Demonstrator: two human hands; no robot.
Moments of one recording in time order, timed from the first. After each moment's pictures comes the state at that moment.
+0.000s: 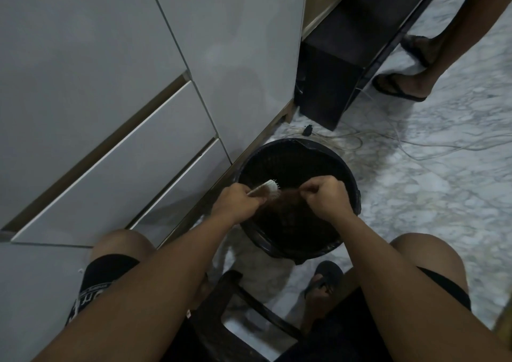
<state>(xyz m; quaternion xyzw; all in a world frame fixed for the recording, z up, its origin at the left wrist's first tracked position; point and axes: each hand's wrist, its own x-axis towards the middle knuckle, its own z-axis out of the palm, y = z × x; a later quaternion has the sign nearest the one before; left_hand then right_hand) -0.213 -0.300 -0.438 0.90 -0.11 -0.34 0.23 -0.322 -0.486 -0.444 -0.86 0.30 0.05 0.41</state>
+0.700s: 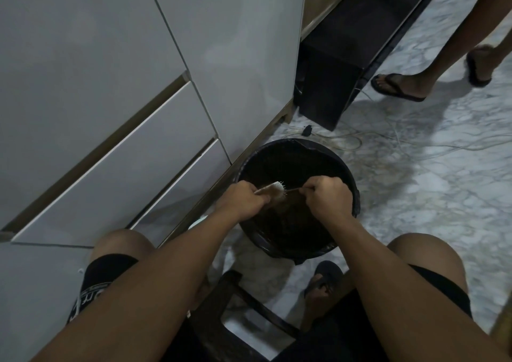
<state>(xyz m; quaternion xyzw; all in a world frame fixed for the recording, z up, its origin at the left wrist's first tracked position) -0.213 -0.312 -0.429 0.90 -0.15 -0.35 0.22 -0.322 -0.478 -0.436 -0.92 0.29 0.02 0.25</state>
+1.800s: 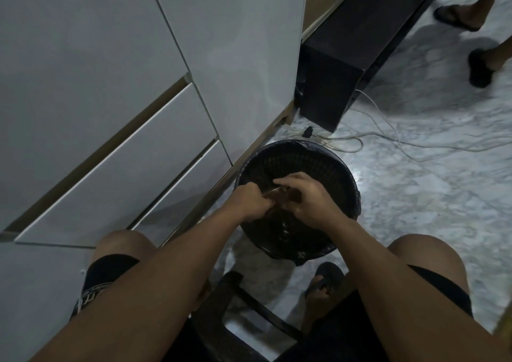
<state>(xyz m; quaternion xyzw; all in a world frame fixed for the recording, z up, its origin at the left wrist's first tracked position) -0.218 -0.322 -0.415 0.87 -0.17 -0.41 0.22 -0.319 -0.467 -0.444 -0.91 0.10 0.02 0.41</state>
